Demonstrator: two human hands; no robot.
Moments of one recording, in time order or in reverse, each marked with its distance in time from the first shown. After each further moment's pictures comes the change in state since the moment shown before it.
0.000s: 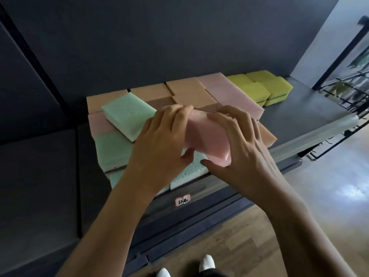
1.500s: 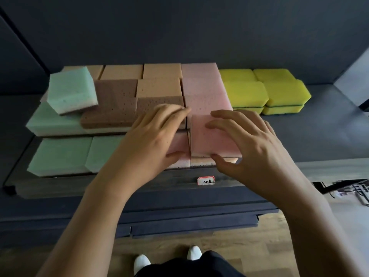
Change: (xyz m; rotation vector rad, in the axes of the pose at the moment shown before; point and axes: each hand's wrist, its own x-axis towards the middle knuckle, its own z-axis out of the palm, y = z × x) left_hand 0.053 0.118 0.069 0.181 -0.180 -0.212; right_hand 0.005 0.191 -0.040 0.158 -0.233 -0.289
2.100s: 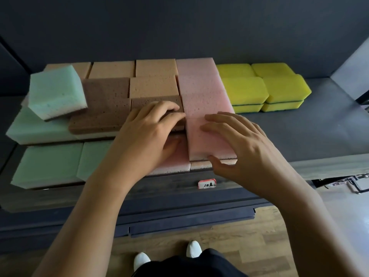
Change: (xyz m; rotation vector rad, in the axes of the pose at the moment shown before) left_hand 0.022 -0.020 0.013 0.005 0.025 0.006; right_hand 0.010 0.009 0.020 0.074 -0.049 0.036
